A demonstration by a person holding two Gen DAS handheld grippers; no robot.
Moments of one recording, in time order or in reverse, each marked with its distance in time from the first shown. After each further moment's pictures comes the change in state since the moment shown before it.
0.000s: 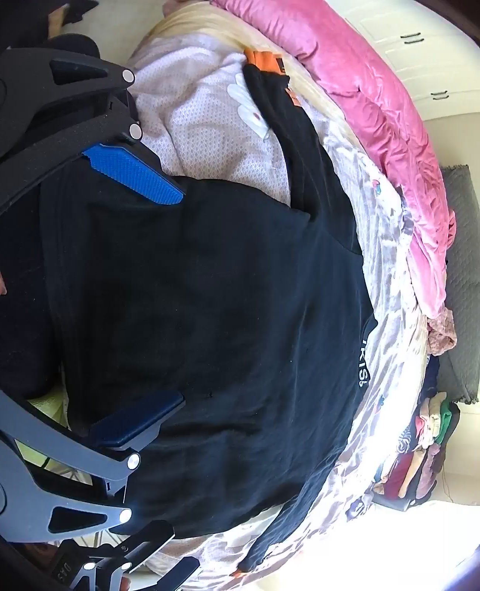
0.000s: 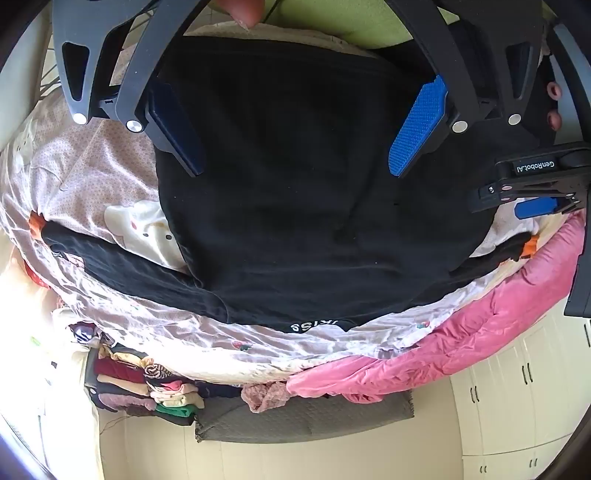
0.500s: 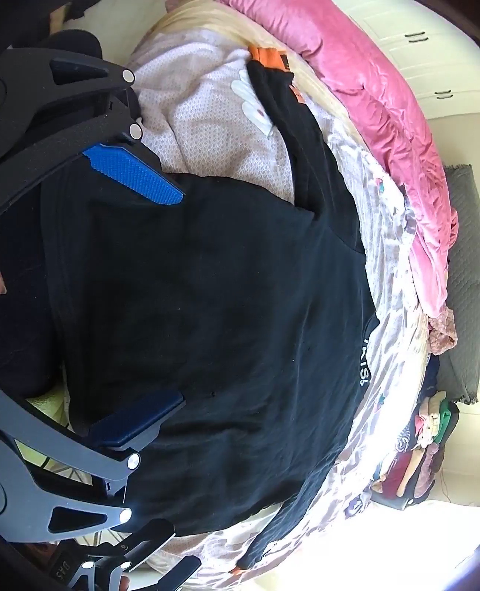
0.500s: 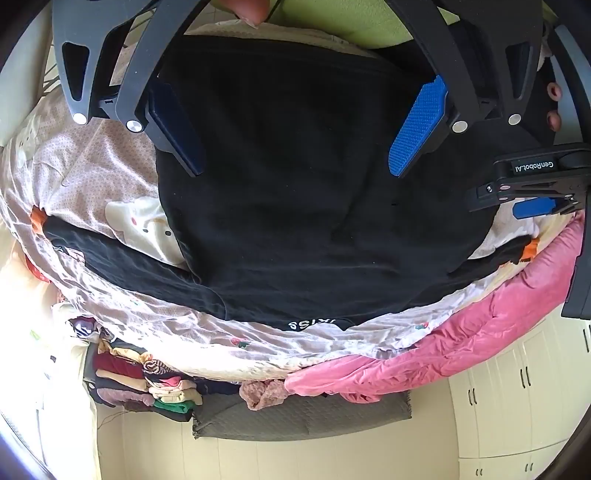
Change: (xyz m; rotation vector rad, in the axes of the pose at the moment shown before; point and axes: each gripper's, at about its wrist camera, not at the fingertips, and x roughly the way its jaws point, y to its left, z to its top) left arm -0.001 0.002 0.000 -0.007 0.009 -0.021; right arm -0.001 0.003 0.001 -0.013 -0.011 -0.001
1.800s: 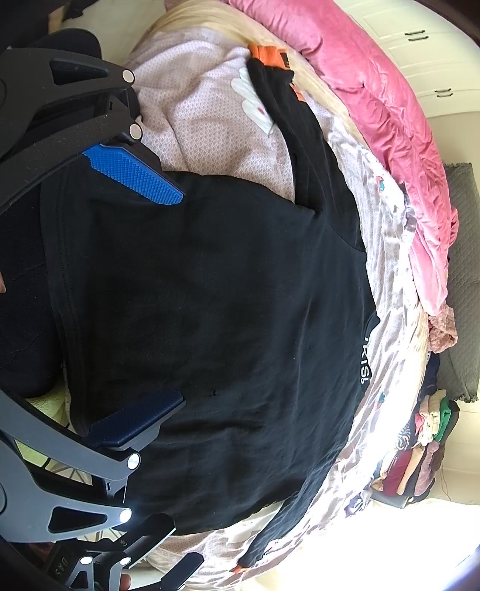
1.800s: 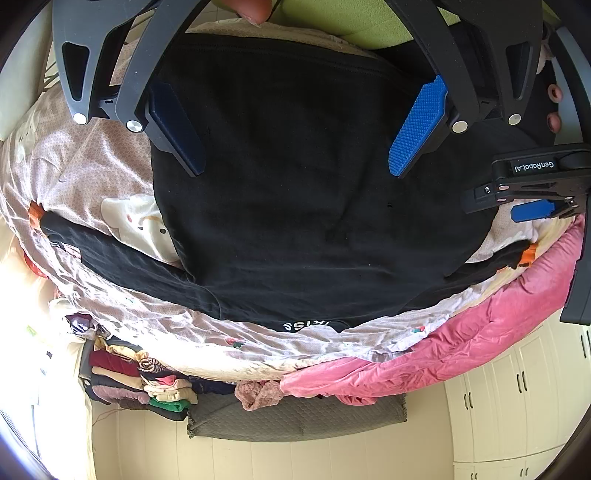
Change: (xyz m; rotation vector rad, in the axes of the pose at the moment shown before) left arm 0.002 0.001 -0.002 0.001 0.001 -0.007; right arm 0.003 0.006 0.001 -0.017 0.004 0.005
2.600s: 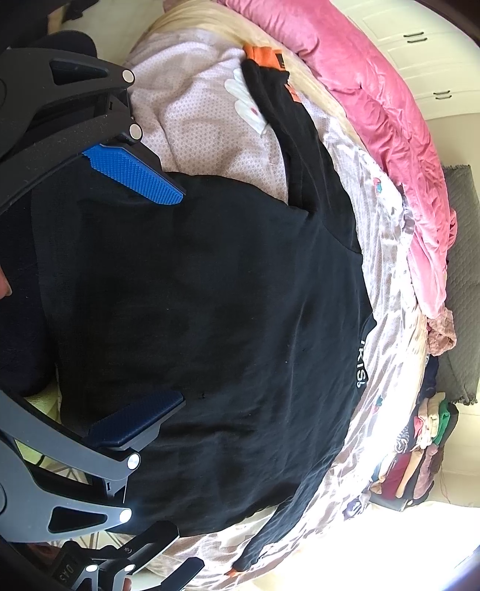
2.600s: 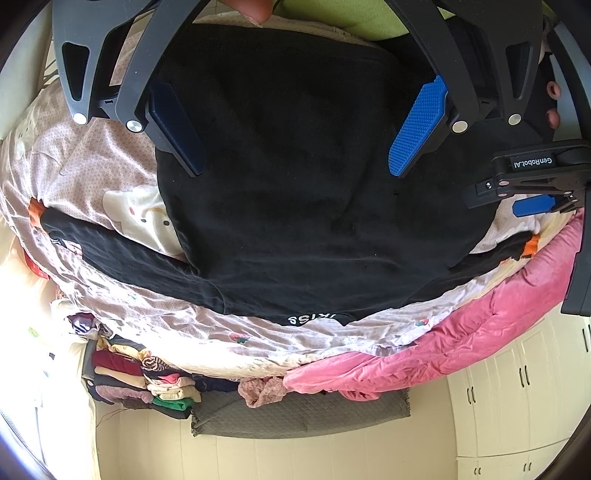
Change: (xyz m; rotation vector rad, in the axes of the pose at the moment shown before) left arm 0.004 0.000 0.009 -0.004 -0.005 0.006; right arm 0.001 -0.006 0.007 0.014 -0.015 -0.004
